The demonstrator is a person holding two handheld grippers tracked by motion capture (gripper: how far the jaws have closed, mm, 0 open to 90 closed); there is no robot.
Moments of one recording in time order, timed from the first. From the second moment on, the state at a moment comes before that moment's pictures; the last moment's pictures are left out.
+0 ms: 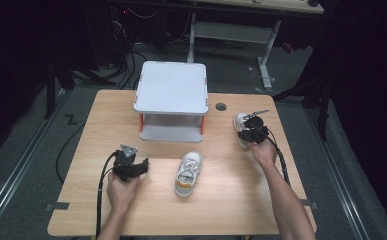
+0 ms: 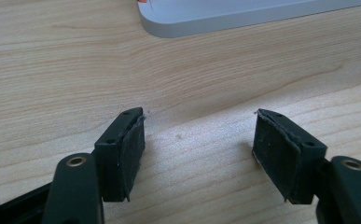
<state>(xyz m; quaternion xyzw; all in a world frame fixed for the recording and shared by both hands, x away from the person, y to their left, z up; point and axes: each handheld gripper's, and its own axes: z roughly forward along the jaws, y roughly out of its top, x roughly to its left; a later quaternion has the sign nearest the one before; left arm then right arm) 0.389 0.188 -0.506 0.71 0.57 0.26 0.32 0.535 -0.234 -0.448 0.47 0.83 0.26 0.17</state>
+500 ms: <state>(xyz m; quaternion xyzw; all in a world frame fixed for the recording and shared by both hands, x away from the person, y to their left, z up) 0.389 0.188 -0.506 0.71 0.57 0.26 0.32 0.477 -0.237 -0.416 0.41 0.84 0.30 0.20</state>
